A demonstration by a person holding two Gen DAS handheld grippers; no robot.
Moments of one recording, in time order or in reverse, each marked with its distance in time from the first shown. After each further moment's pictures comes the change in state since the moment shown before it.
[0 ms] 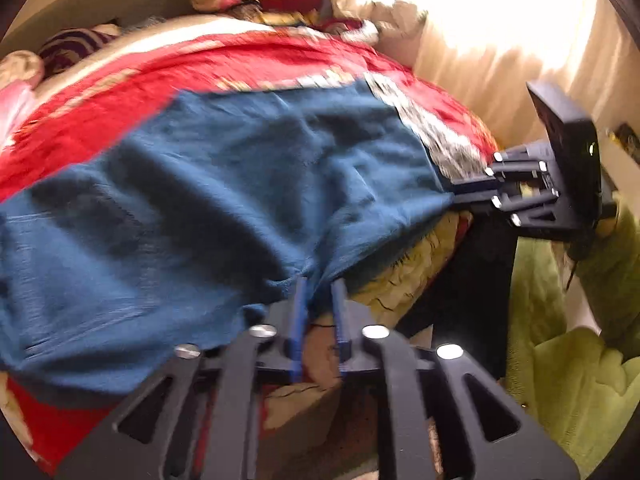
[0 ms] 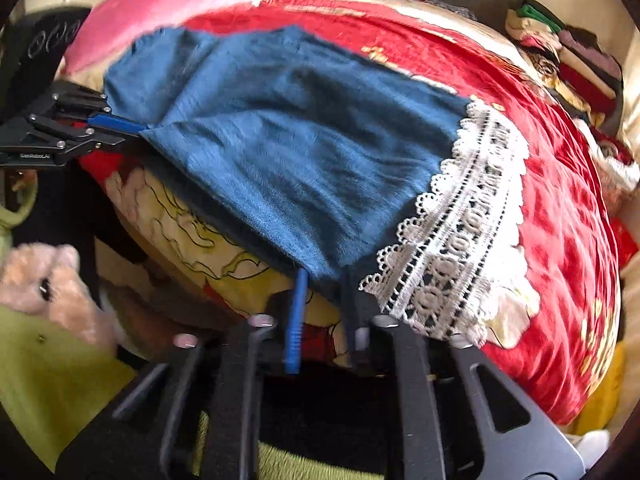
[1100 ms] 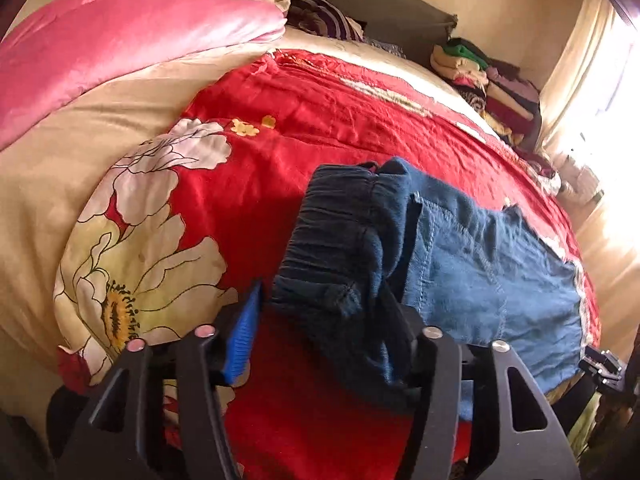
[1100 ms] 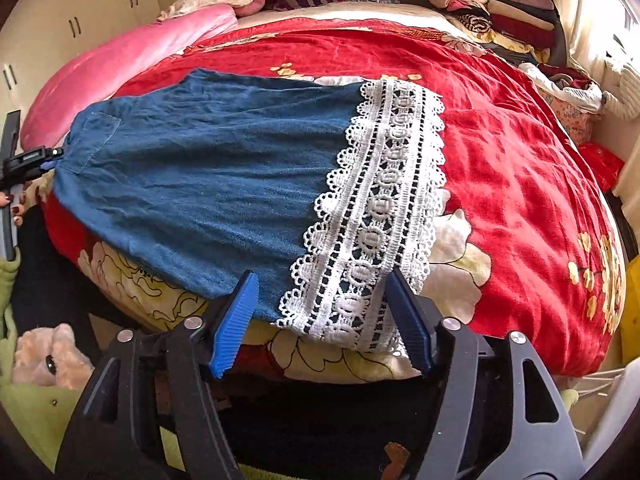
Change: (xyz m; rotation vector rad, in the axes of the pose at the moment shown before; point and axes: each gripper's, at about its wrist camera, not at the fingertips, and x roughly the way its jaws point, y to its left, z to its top) left arm -0.080 0.194 -0.060 -0.664 -0.199 0.387; right arm 0.000 -0.039 -0.012 0.270 -0.067 -0.061
